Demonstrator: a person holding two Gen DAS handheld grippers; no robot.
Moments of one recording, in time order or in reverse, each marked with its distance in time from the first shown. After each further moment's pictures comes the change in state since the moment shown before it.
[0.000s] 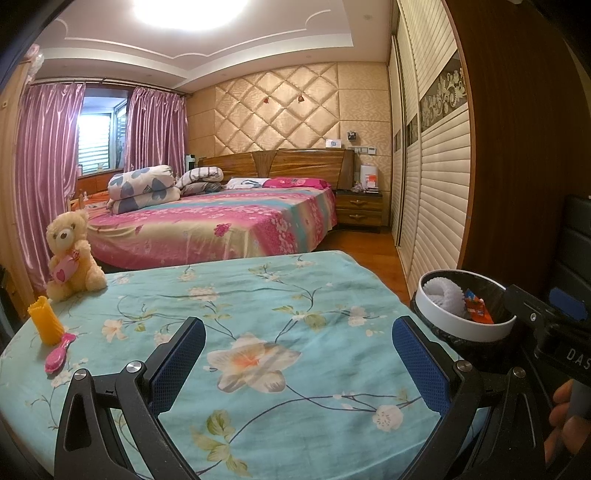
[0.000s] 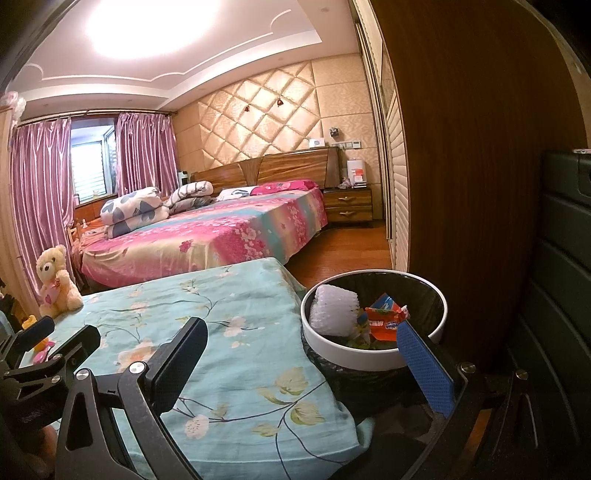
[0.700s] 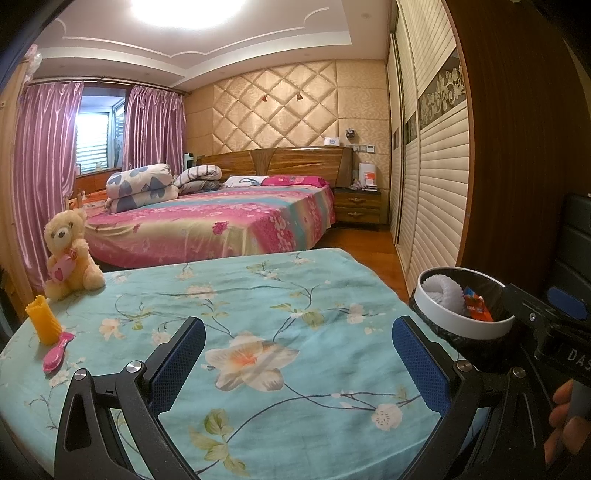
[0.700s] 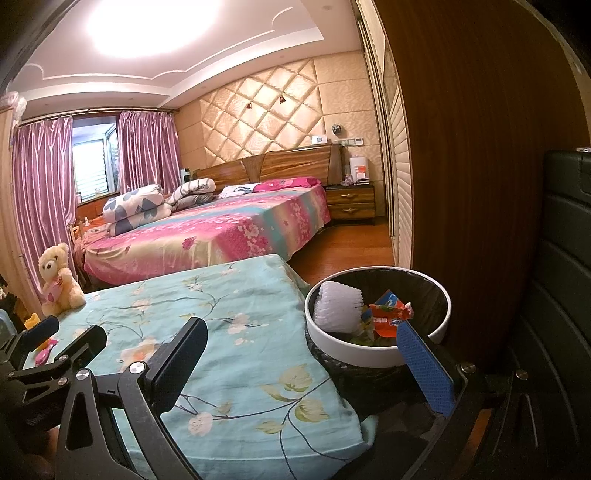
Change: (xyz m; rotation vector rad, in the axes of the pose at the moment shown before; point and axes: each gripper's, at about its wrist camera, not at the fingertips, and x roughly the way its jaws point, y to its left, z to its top) left arm 0.004 0.003 -0.001 0.003 0.008 -0.007; right arm -0.001 0.004 0.000 -0.005 0.013 0.011
